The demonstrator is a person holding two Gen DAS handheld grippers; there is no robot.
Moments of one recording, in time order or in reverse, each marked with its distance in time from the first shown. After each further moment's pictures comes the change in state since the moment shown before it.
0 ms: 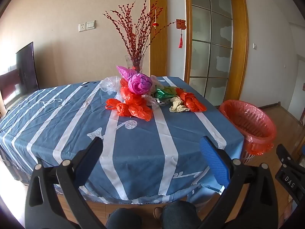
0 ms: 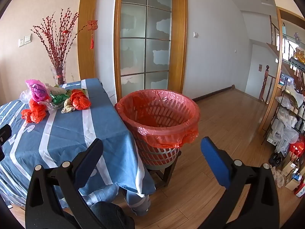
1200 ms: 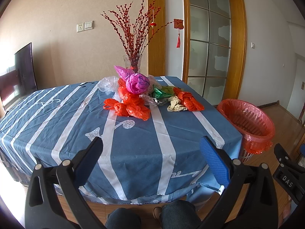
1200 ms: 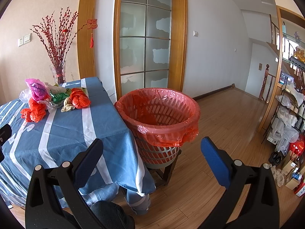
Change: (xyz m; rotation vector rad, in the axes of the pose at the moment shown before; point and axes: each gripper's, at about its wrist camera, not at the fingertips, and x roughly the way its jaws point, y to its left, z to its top) left arm -0.001 0.000 0.000 0.001 0.001 0.000; right arm 0.001 -0.001 -0.003 0.000 0.005 0.003
